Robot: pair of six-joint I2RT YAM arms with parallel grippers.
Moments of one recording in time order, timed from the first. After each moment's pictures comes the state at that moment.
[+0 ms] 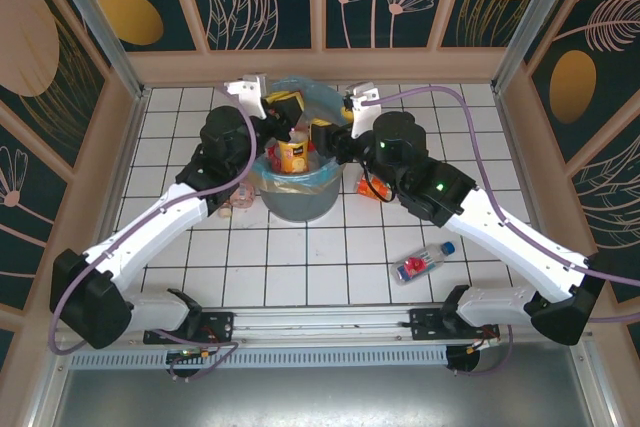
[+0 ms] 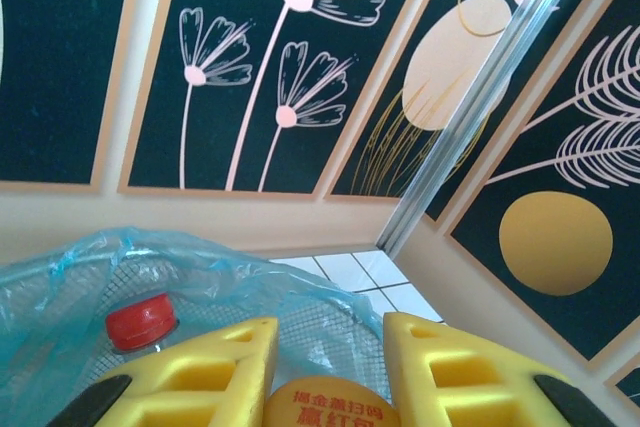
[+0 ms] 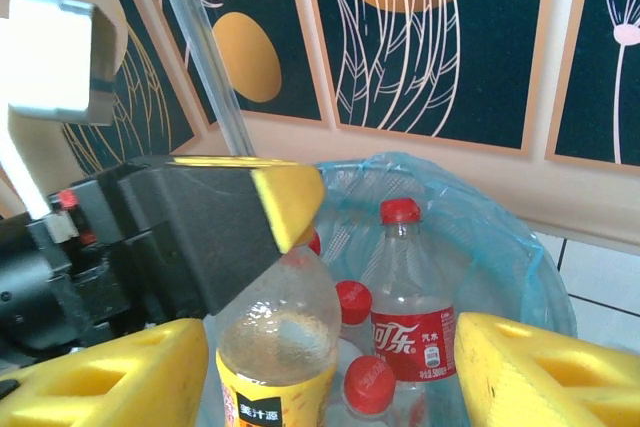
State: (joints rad) left arm -0.59 1.30 1.07 0.24 0.01 -0.43; right arm 0.91 1.21 1.31 -0.27 0.26 0.22
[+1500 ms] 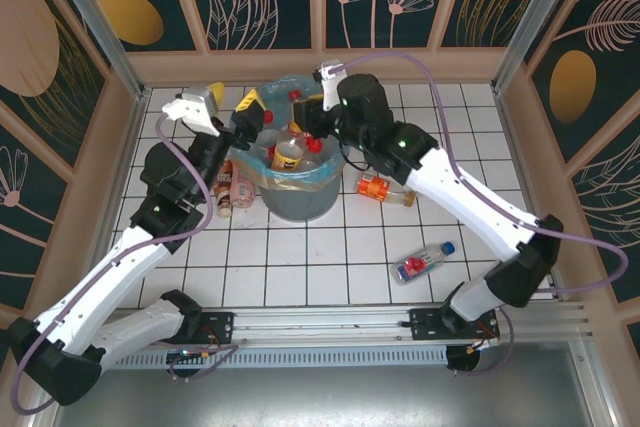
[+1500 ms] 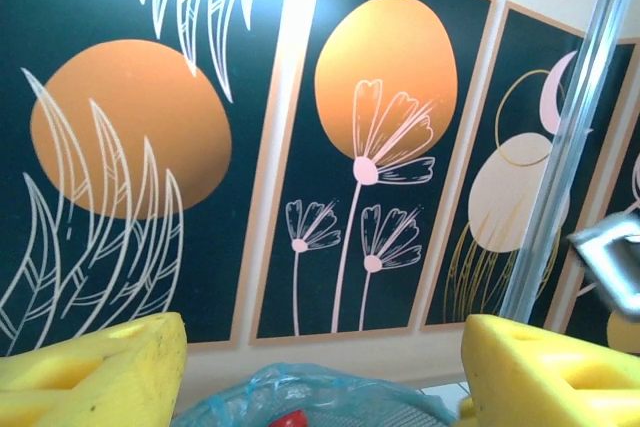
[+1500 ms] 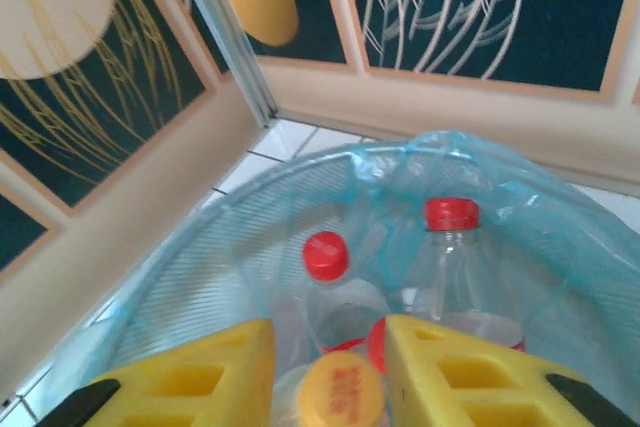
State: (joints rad) left arm -0.59 0.96 0.94 0.29 -0.21 -0.17; right arm 0.80 1.54 1.60 -0.39 0.04 0.31
